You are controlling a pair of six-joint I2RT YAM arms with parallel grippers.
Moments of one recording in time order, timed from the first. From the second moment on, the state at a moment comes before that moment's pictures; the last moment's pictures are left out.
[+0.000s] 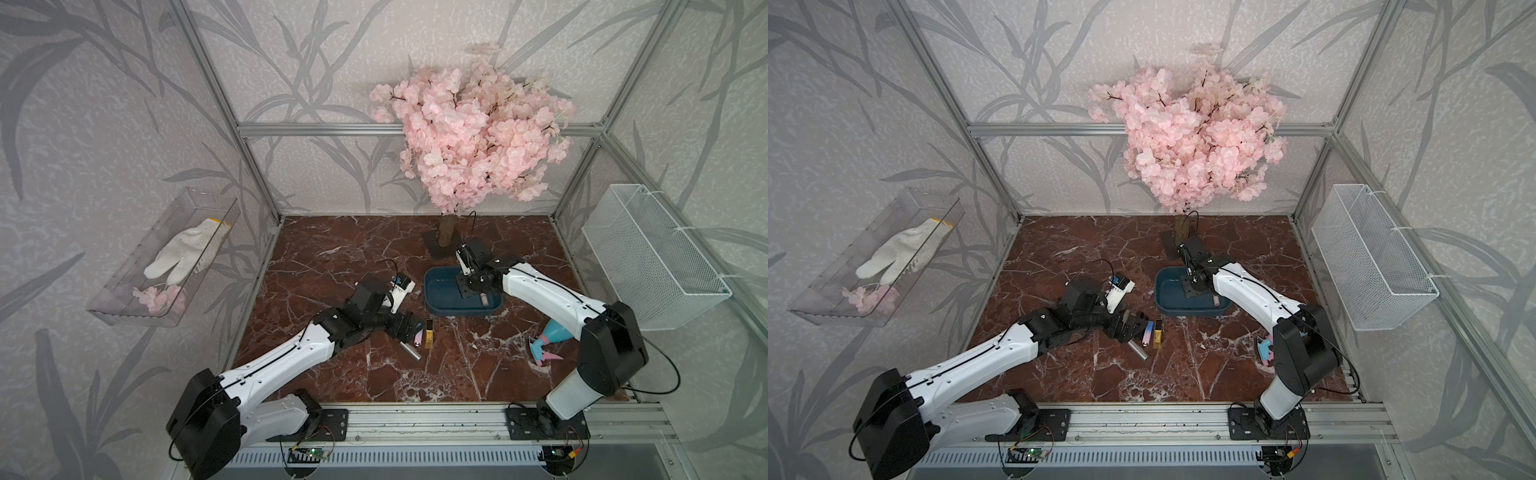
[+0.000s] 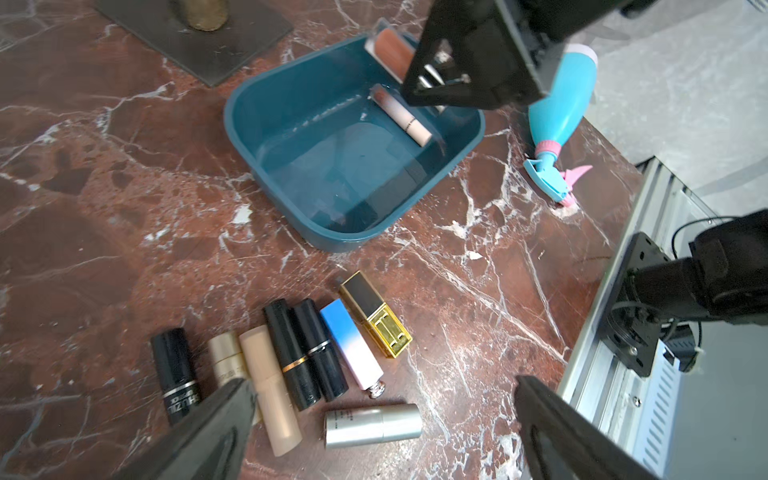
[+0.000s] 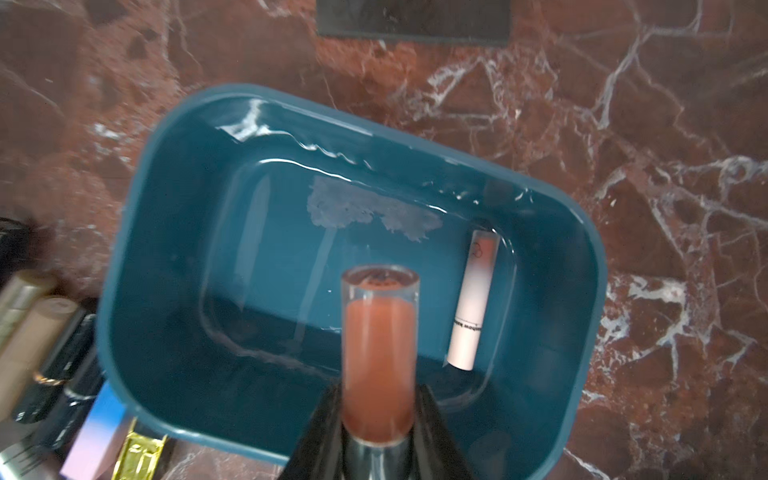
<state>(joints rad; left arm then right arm) -0.72 1.17 0.75 -0.27 0.28 -0.14 0.52 1.66 1.27 -0.79 0.17 0.25</state>
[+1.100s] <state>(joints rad) -0.79 1.50 1.05 -0.31 0.35 0.22 0.37 1.96 1.33 -0.75 0.09 0.21</state>
